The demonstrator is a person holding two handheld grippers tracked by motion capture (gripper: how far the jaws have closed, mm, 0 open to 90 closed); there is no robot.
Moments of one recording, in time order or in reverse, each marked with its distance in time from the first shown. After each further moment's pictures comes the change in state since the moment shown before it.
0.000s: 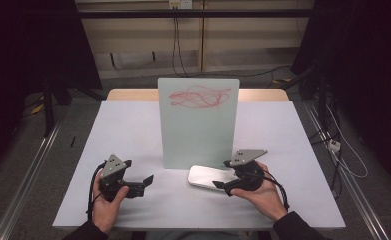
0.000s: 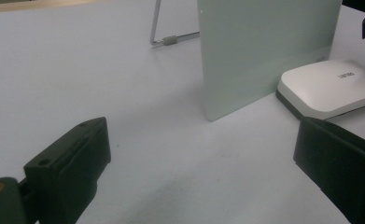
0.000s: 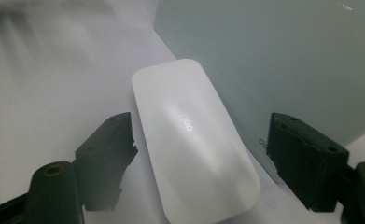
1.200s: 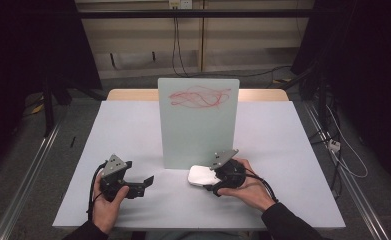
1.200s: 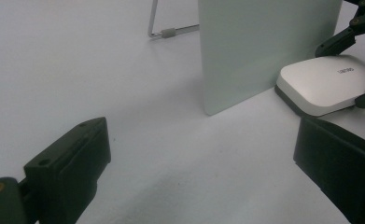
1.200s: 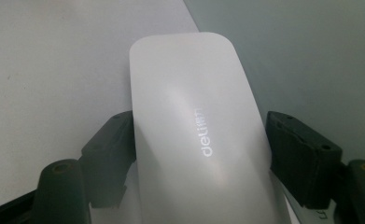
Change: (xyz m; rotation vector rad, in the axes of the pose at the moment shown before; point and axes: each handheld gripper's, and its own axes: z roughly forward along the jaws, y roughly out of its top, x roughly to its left) left arm 0.001 -0.001 0.002 0.028 -0.010 -0.020; right arm 0.002 0.010 0.049 0.173 0.036 -0.192
